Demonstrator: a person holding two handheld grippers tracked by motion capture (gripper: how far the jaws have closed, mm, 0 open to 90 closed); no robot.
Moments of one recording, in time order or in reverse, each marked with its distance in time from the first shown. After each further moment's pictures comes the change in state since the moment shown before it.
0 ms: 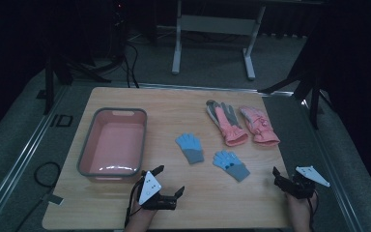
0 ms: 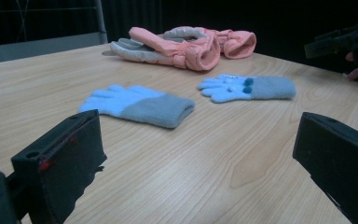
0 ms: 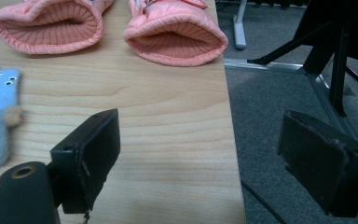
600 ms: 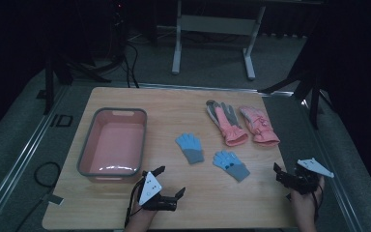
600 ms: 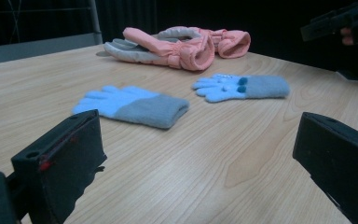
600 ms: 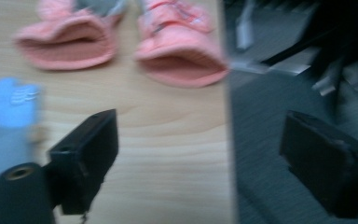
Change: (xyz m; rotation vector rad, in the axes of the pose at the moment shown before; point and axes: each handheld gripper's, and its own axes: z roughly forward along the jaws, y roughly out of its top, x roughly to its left) left arm -0.002 0.000 0.001 -0.001 -0.018 0.010; right arm 0.003 0.033 -0.010 0.051 0.042 -0.037
